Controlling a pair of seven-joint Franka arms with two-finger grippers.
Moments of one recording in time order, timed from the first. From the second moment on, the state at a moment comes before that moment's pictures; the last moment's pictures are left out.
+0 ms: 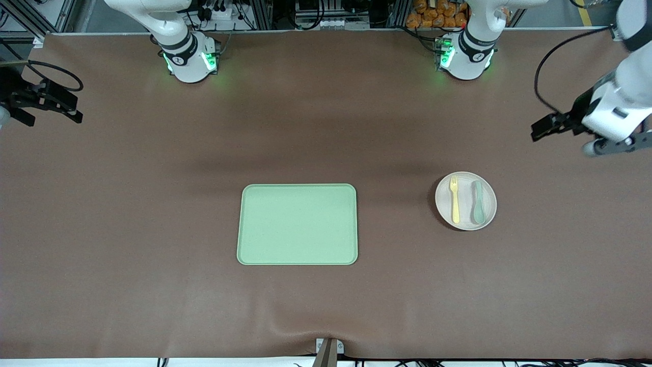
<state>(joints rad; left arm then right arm) -0.11 -0.06 0.05 -1.88 0.02 1.73 -0.21 0.00 -0.05 0.00 -1.53 0.02 1.47 -0.05</state>
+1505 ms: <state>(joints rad) -0.02 0.29 0.04 -2.26 -0.03 2.56 -0.21 0.00 -0.05 0.00 -1.53 0.02 1.47 -0.05</state>
